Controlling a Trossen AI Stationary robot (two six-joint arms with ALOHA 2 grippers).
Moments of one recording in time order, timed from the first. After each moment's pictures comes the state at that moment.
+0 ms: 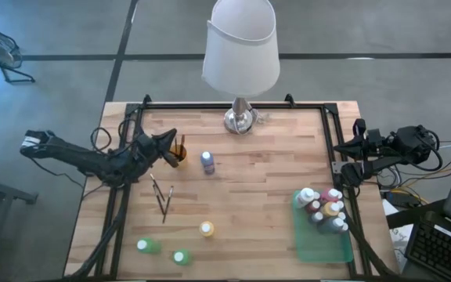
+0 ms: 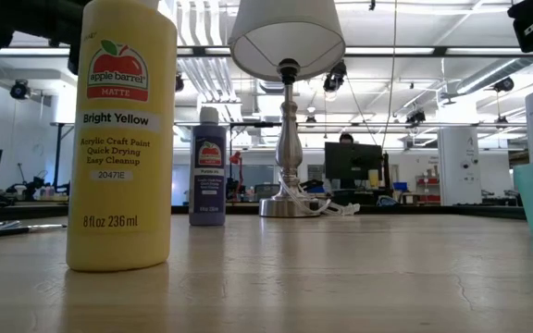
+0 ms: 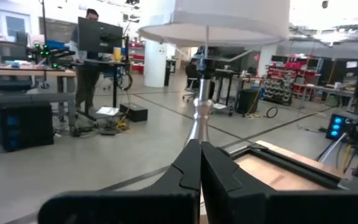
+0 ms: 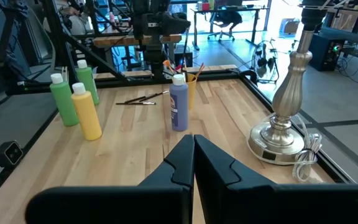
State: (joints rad) left arm -0.21 0.77 0.32 0.70 -1.05 0.03; right arm 0.34 0.03 0.77 -0.95 0.39 0.16
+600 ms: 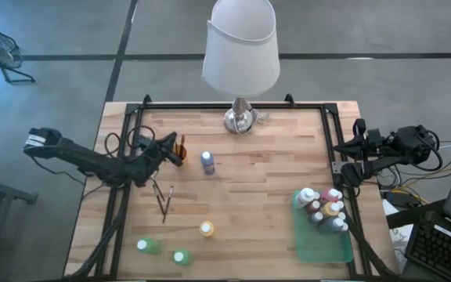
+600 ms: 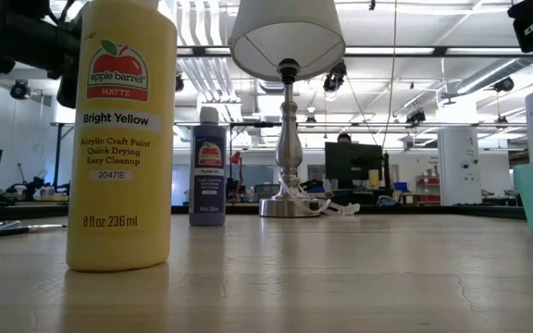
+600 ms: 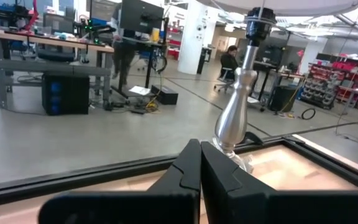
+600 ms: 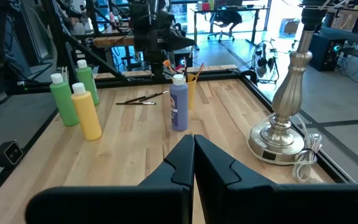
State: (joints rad) left arm -0.21 0.93 0.24 0.78 -1.21 -0.19; right arm 0.34 0.03 0.77 -0.95 0.39 0.16
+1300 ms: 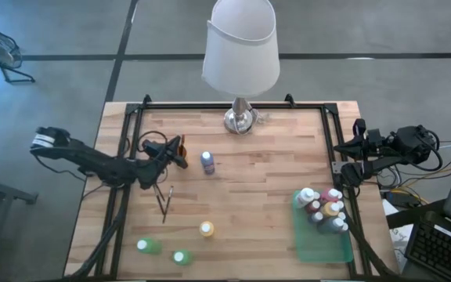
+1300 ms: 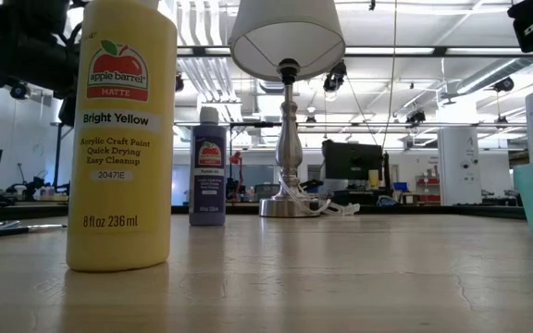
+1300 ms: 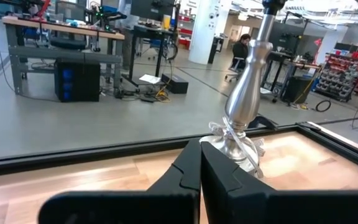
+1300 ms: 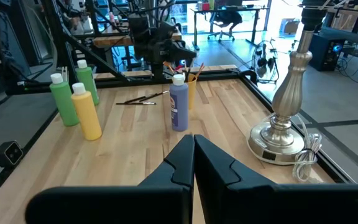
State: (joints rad) left arm -0.20 1.10 0.24 0.78 -1.24 -0.35; right arm 0.34 0.03 0.77 -0.95 0.39 0.16
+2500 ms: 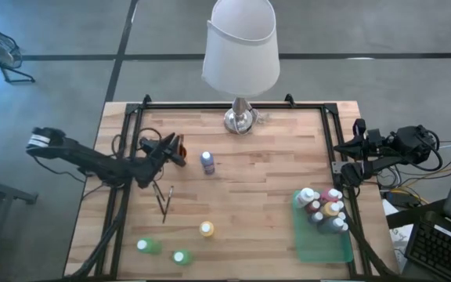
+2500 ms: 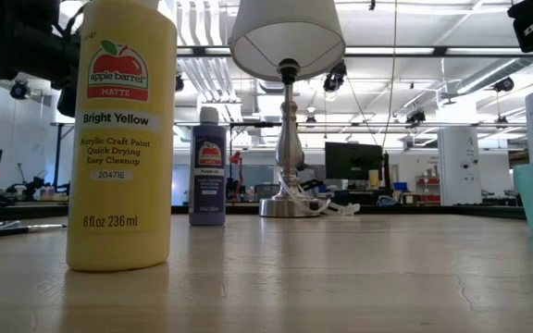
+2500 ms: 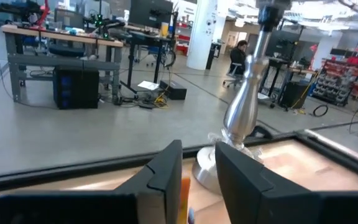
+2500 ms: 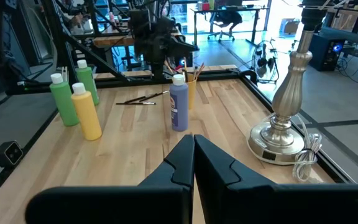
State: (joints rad) left arm -0.20 1.01 0.24 0.78 -1.24 -0.26; right arm 0.34 0.03 0.77 -0.95 0.39 0.16
